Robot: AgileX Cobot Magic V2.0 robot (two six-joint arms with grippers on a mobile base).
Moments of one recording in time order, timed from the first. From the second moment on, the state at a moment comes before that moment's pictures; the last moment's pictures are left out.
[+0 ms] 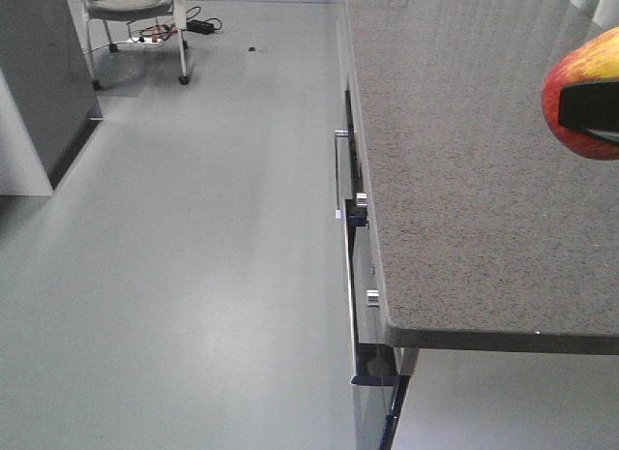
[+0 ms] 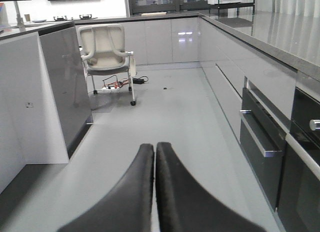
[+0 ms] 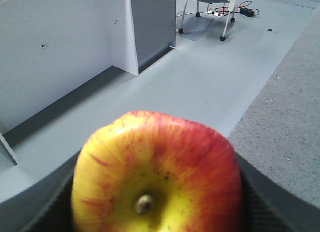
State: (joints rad) left arm 0.06 -0.01 0.03 -0.07 0.14 0.08; right arm -0.09 0.91 -1.25 0.75 1.03 -0.70
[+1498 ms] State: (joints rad) left arm 0.06 -0.01 0.03 -0.07 0.14 0.08; right arm -0.09 0.91 -1.25 0.75 1.04 -0.70
